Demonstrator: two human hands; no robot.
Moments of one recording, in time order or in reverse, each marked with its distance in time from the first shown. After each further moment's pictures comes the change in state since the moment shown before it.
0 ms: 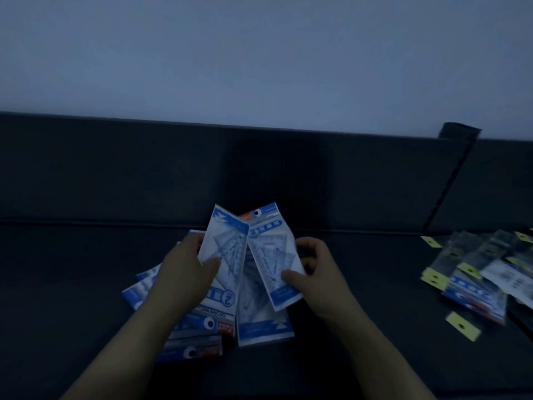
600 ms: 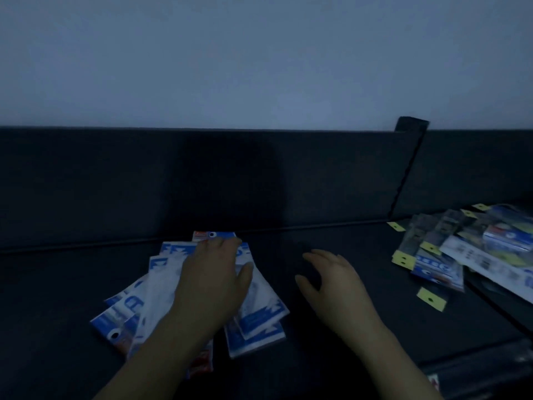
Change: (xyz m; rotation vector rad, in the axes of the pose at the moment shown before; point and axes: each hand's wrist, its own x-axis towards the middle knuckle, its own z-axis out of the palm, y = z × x) left_hand 0.001 0.031 0.039 0.453 -0.078 0.412; right_hand -0.029 0.003 -0.030 -0.953 0.238 -0.175
